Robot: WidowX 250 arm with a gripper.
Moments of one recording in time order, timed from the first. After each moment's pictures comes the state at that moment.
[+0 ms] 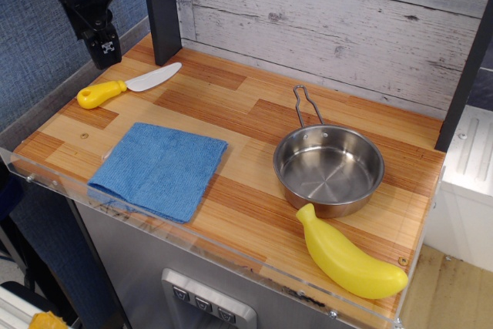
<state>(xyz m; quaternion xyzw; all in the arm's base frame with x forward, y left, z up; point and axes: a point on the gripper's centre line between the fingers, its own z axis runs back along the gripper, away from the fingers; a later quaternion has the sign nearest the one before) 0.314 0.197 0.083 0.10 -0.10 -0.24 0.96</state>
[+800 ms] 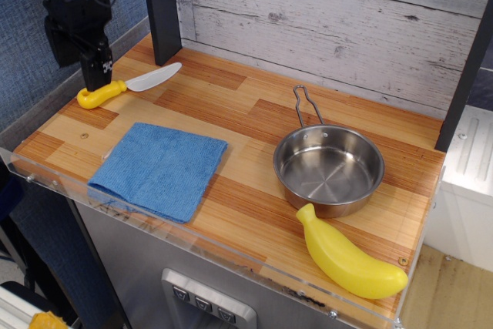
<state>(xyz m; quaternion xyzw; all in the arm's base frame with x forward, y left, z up) 0.305 0.217 0.049 0.10 -0.02 -0.14 0.99</state>
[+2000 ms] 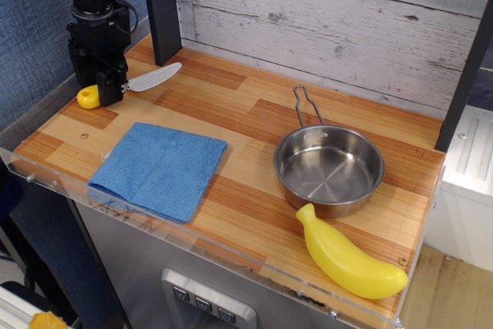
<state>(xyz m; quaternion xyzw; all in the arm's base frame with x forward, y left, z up) 0.320 0.220 0.014 0.11 0.01 -0.14 0.98</state>
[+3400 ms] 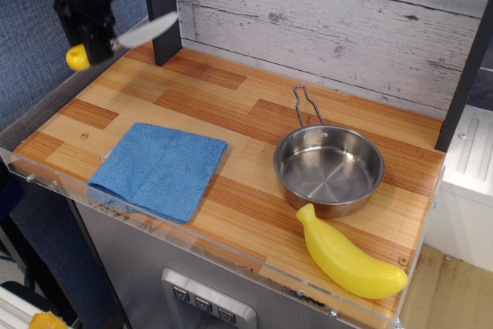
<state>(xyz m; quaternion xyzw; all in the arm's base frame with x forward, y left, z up) 0.315 0.202 0.083 0.08 -0.05 -0.14 0.99</state>
